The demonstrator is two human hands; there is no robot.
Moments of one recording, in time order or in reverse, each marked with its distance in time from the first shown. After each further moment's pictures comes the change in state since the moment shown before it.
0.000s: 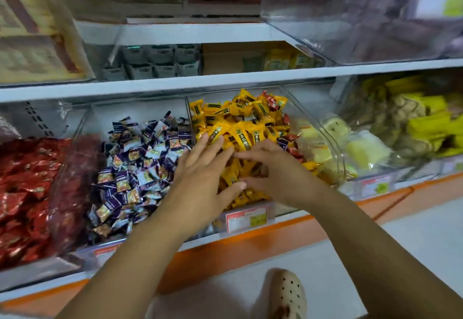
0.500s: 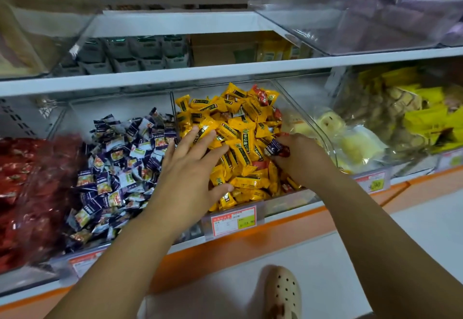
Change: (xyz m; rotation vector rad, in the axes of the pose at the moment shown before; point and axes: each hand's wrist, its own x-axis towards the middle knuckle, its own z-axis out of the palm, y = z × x) left_hand 0.015 0.007 0.005 0.109 0.071 0.014; right_hand 0.010 0.059 -0.023 -0.215 0.116 0.305
